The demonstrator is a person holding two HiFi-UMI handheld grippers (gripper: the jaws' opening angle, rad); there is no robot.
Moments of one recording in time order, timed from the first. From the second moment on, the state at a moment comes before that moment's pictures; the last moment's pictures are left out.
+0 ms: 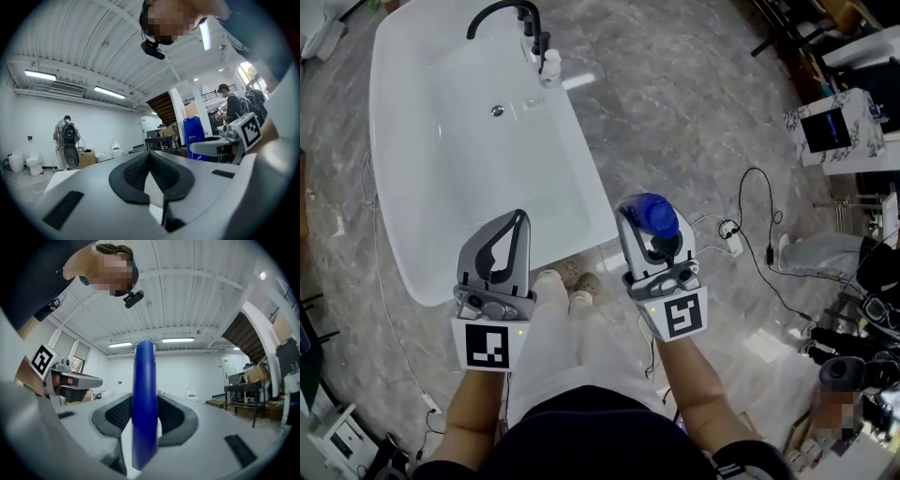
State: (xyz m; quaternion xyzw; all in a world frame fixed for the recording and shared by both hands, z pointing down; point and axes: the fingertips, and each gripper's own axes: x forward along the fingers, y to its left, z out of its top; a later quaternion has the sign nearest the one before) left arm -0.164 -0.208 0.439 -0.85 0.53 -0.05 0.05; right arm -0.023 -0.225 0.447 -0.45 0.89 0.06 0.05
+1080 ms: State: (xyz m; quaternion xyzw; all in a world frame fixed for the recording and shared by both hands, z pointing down) left arm -0.093 -0.239 0.619 -0.91 0.42 -0.06 0.01; right arm -0.014 -0.250 0.653 -0.46 0.89 -0.01 -0.03
